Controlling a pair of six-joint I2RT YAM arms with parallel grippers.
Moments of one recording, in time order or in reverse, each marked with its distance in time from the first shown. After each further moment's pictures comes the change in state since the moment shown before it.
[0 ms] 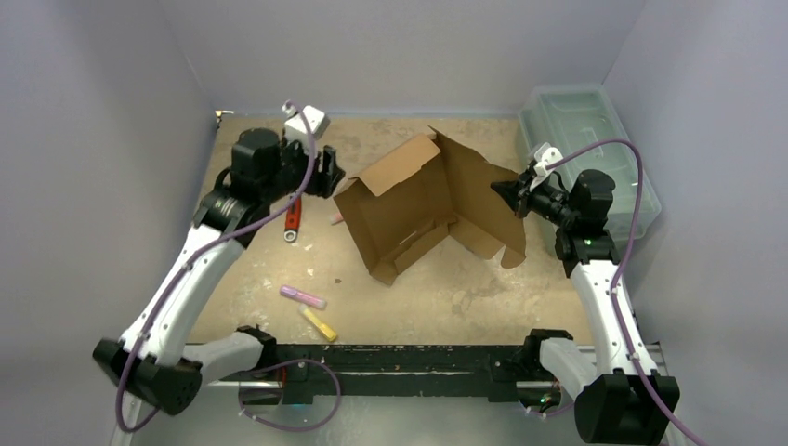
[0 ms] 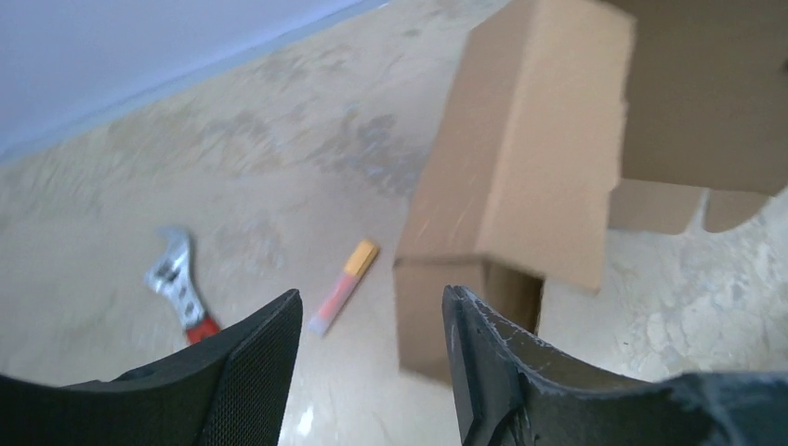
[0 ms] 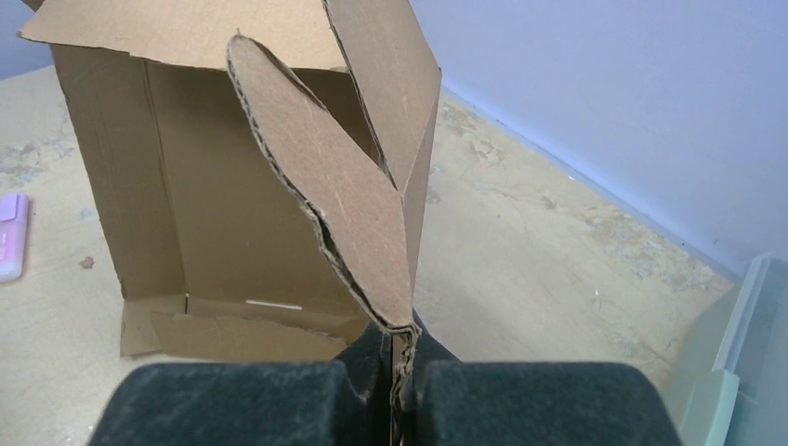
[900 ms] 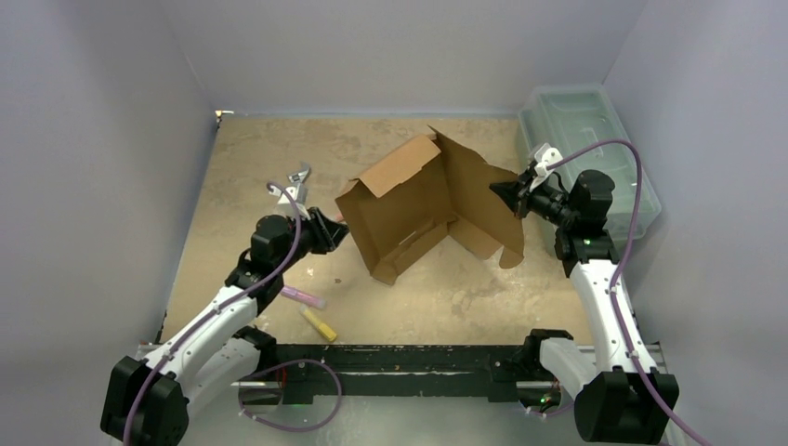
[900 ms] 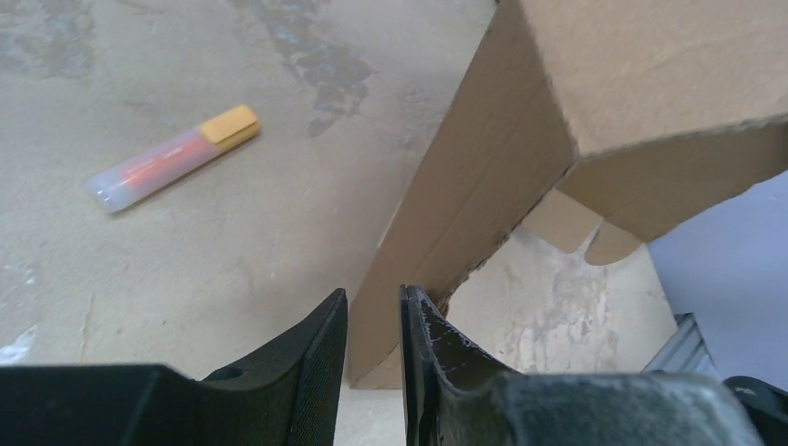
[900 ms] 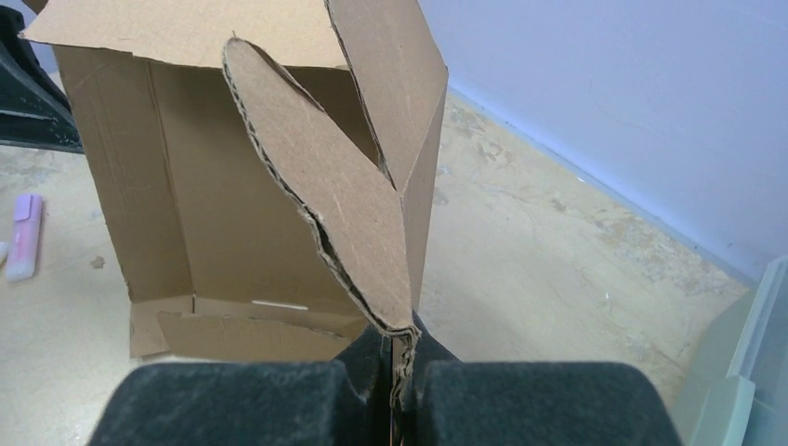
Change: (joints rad) left arm 0.002 -0.329 -0.921 0.658 -0.057 -0.649; right arm -0.005 0.006 -0.010 0.022 -0.021 0.014
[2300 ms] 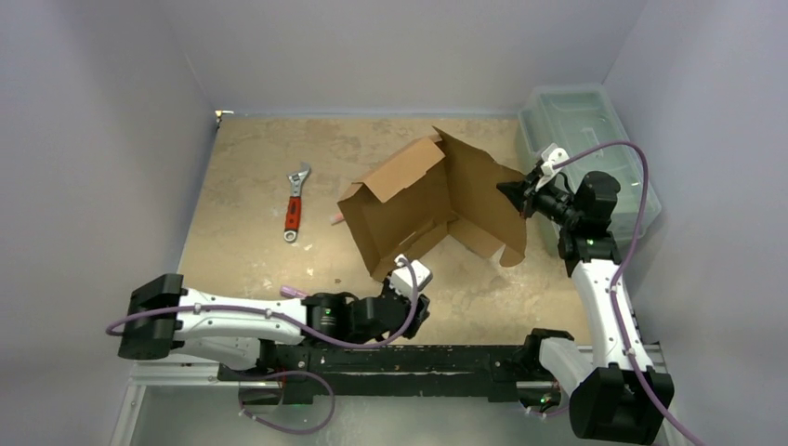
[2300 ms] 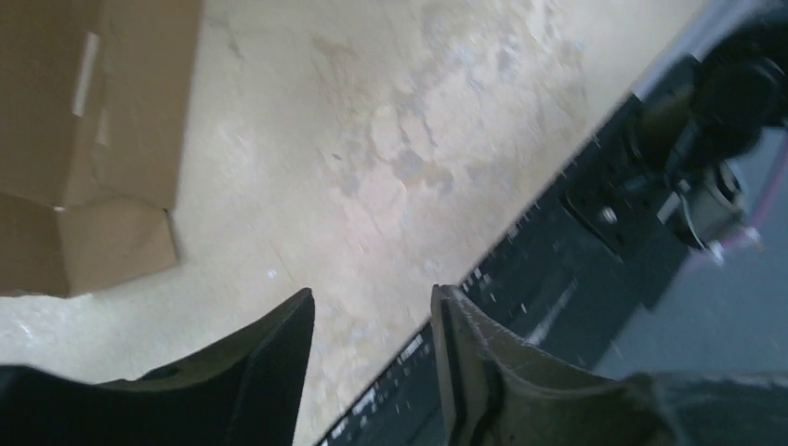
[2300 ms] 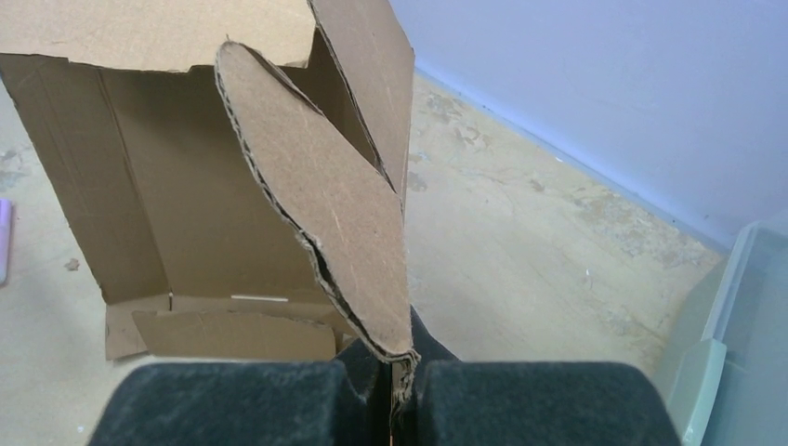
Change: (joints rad) left arm -1.054 0.303 0.279 -0.258 -0.623 0.051; right arm -0.057 0.003 -0.012 0.000 -0.006 0.000
